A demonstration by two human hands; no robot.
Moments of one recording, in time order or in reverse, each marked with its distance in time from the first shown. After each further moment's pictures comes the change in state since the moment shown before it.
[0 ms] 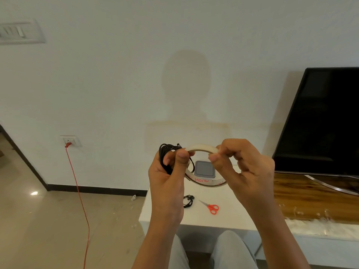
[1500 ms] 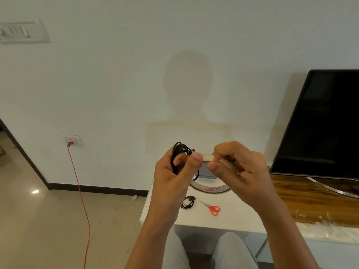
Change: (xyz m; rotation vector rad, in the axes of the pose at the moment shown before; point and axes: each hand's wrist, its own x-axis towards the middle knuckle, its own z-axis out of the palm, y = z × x) left_hand 0.006 0.007 -0.011 0.094 -0.184 -0.003; right_hand 0.008 0.003 -0.003 0.144 -0.293 0.034
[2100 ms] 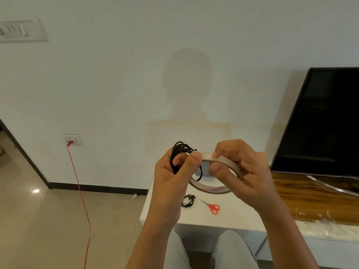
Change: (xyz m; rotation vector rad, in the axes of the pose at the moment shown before) left_hand -0.002 0.001 0.000 -0.038 -0.035 -0.063; right_hand -0.004 0.001 -0.003 0.089 0.005 -0.021
